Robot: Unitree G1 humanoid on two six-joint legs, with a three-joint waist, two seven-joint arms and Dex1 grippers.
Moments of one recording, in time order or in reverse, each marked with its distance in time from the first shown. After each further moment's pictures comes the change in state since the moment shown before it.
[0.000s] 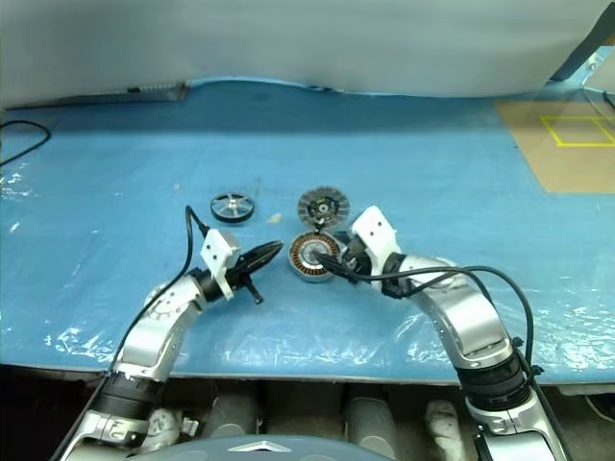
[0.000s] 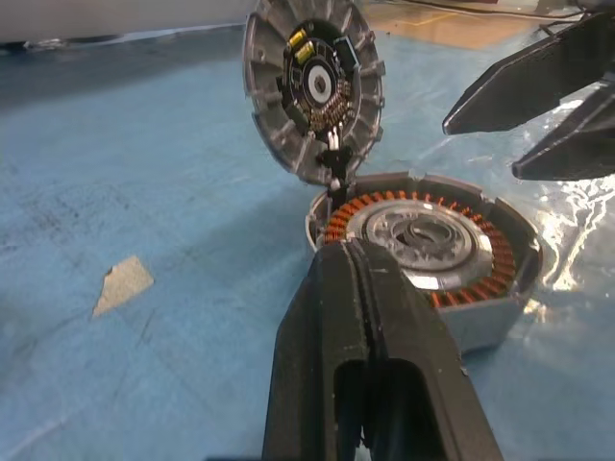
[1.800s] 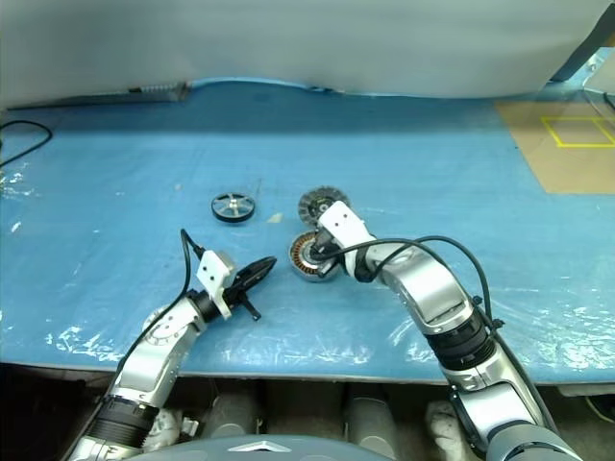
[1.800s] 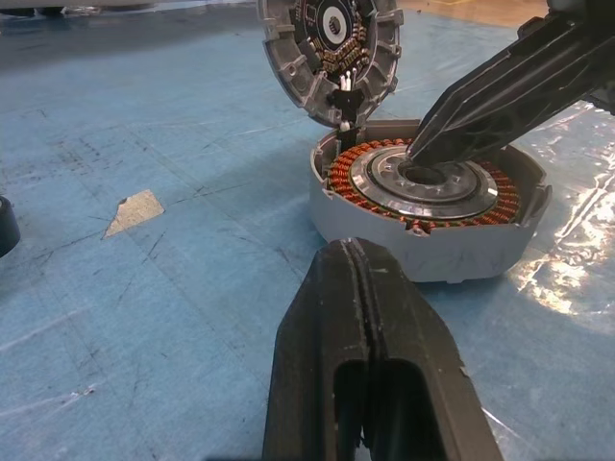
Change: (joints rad) left arm 0.073 -0.003 -0.026 0.007 0.009 -0.057 0.084; right arm -0.211 0.047 0.142 0.107 -0.098 0.263 -0.127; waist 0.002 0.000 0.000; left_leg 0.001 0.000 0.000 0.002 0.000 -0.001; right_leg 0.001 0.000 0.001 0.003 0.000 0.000
